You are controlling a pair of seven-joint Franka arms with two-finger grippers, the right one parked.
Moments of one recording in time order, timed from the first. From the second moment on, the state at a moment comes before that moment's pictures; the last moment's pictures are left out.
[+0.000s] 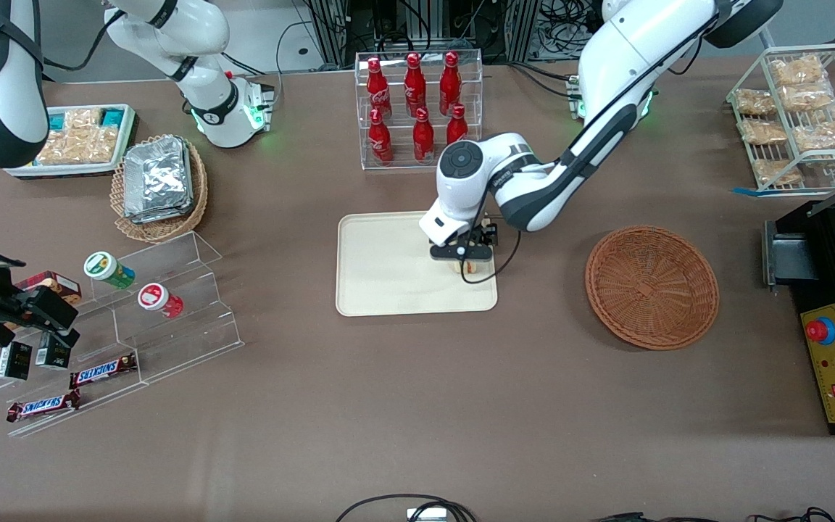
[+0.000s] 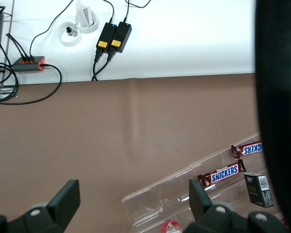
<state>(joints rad) -0.13 0.57 -0.70 -1.93 0.56 2.29 -1.11</state>
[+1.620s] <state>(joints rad) 0.19 0.48 -0.71 -1.60 0.43 1.87 -0.96</state>
